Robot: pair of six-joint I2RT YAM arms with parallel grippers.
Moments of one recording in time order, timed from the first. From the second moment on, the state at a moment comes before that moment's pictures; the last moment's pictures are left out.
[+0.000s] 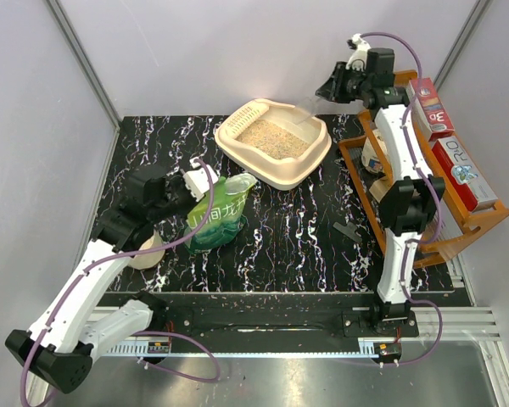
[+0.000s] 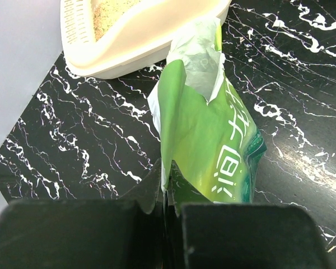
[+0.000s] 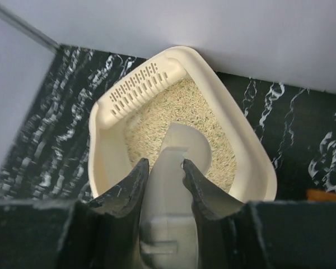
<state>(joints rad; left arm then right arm) -0.45 0.92 1.04 -0.59 0.23 0.53 0.08 2.16 2.29 -0.53 -0.51 0.31</state>
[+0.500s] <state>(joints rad) -0.45 0.90 1.00 -0.55 0.24 0.49 0.21 1.67 1.80 -0.50 -0.46 0.02</state>
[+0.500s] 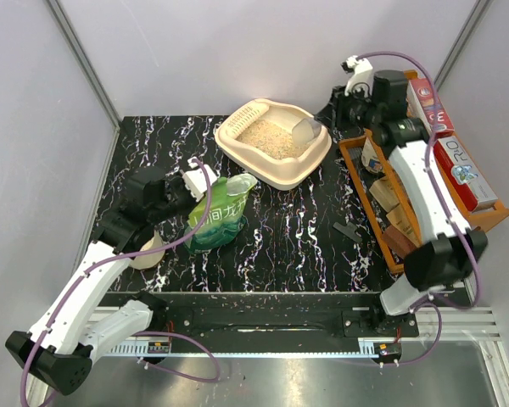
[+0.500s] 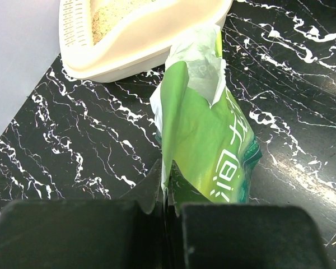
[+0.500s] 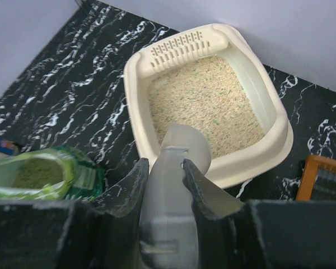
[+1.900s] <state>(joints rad) -0.43 0.88 0.98 -0.53 0.27 0.46 0.11 1.62 1.15 -0.47 -0.65 0.10</state>
